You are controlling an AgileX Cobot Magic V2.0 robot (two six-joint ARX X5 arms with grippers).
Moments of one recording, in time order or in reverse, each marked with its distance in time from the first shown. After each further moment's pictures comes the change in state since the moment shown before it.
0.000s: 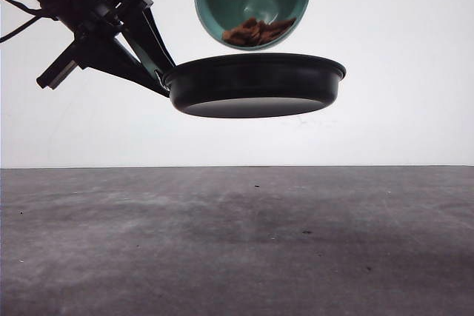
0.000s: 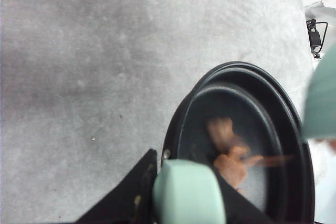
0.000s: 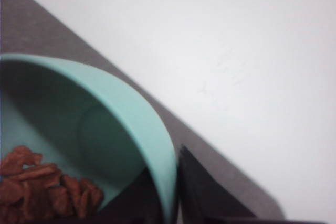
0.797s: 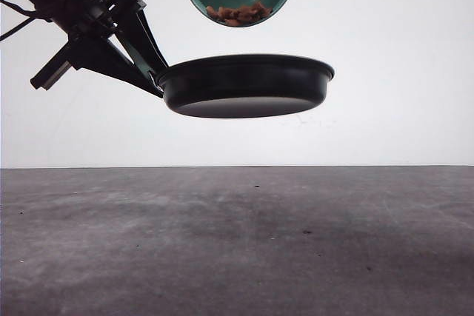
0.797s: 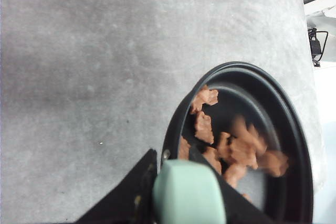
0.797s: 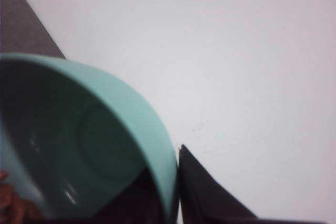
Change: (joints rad) left arm 0.031 0.000 0.000 0.000 0.008 -0.008; right arm -0.001 0.000 0.000 0.198 -0.126 -0.420
